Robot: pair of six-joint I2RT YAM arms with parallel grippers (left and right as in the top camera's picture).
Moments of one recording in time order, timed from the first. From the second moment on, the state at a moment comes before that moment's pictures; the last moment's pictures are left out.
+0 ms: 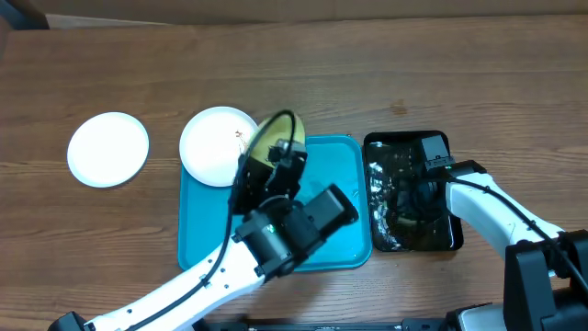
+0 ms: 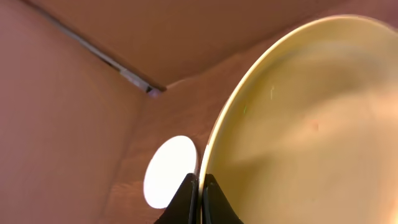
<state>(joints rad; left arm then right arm) -0.97 1.33 1.08 -0.95 -1.27 -0.47 0.21 1.59 0.81 -0.66 -0.02 0.38</state>
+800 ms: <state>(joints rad) 0.57 1.39 1.09 -0.61 0.03 -0.48 0.21 1.59 0.81 -0.66 -0.01 0.38</state>
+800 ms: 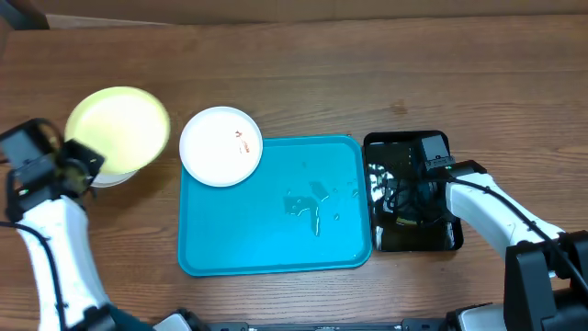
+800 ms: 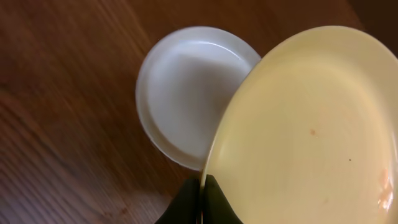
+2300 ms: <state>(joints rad) 0.14 1.69 1.11 -0.68 0.05 -0.40 0.21 1.59 0.81 -0.66 -0.01 0.38</state>
